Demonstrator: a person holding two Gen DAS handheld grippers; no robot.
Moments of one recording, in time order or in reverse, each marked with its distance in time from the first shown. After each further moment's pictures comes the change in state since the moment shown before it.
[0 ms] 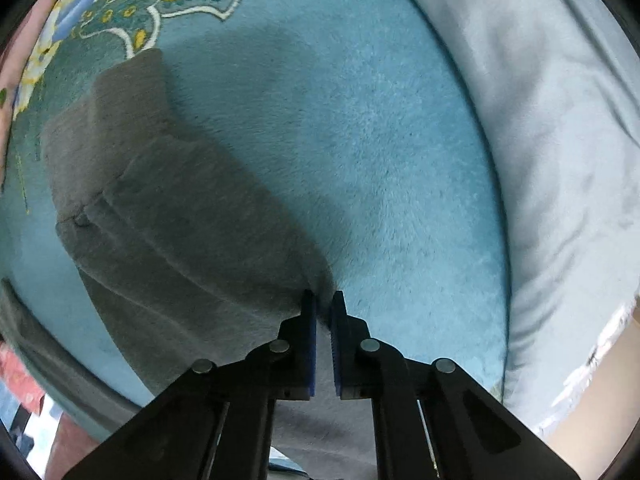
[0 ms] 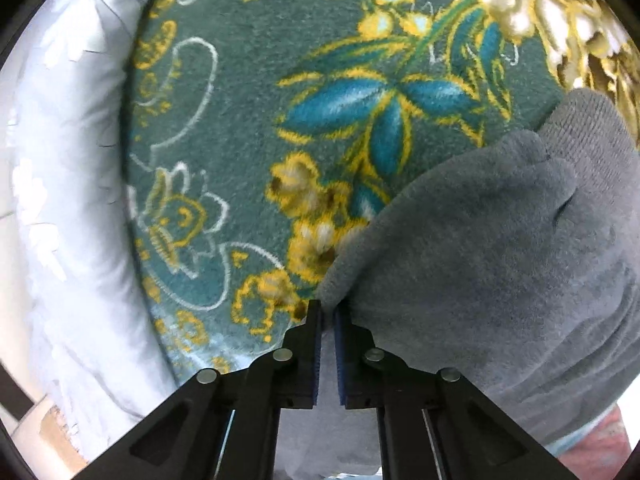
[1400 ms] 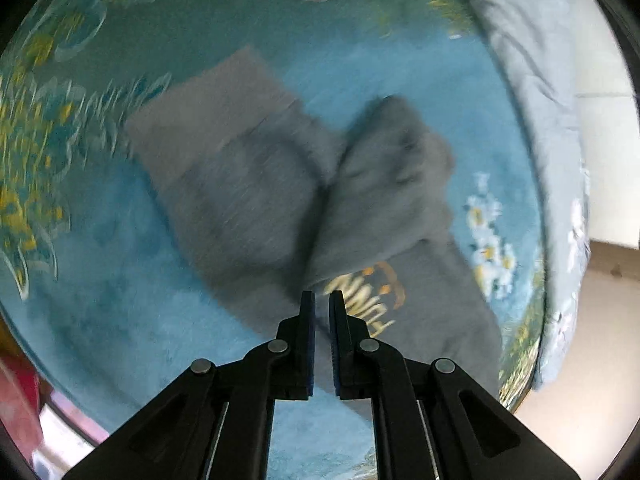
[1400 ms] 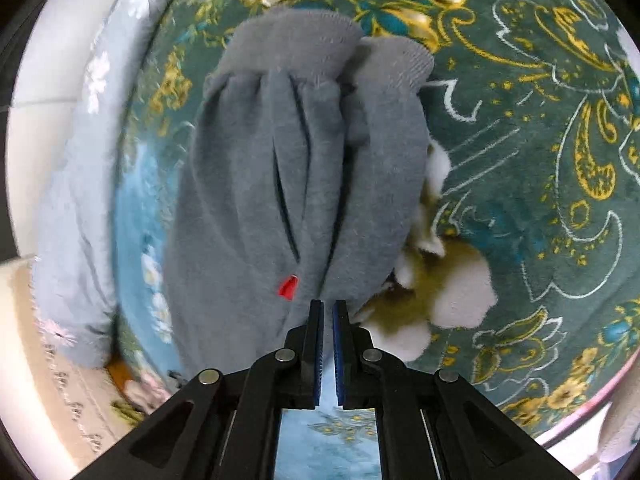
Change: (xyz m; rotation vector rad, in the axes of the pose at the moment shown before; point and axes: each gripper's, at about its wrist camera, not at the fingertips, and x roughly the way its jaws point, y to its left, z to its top) left arm -0.061 0.336 -0.212 0.186 -0.215 -0.204; right arm -0.102 -0.270 -0.138 -0.339 -0.019 0.083
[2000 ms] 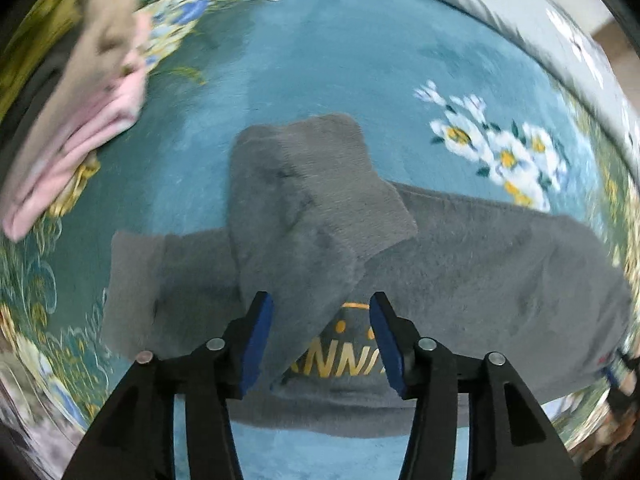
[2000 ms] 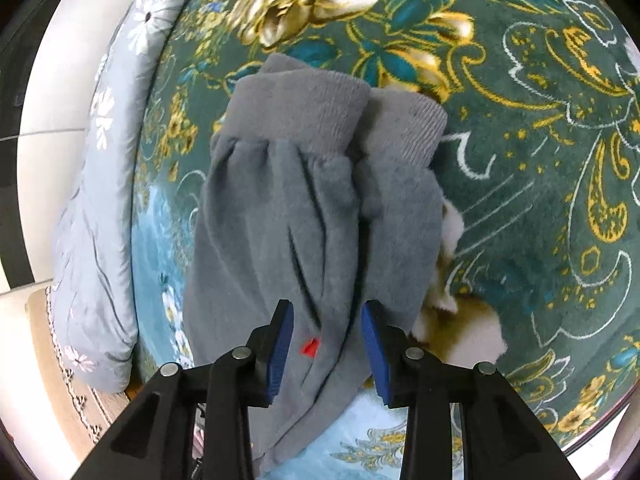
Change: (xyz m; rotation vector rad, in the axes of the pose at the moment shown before) left arm 0.061 -0.117 -0.001 0.697 0.014 0.369; right arm -0.001 -0.004 0.034 0.062 -0.062 0.032
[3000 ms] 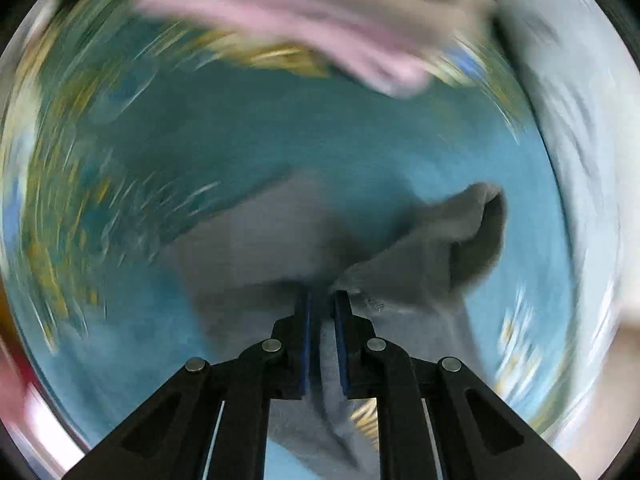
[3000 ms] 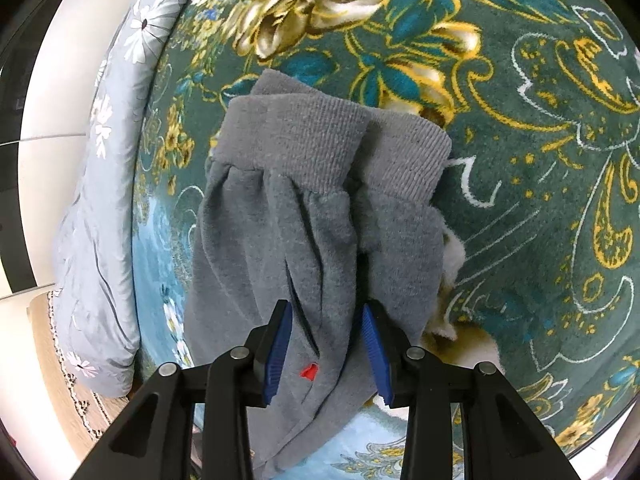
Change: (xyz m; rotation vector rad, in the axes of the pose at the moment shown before) left arm 0.007 0.159 -0.099 -1.063 -0.127 -0.267; right arm 0.003 0.000 0.012 -0.011 -0.002 0.004
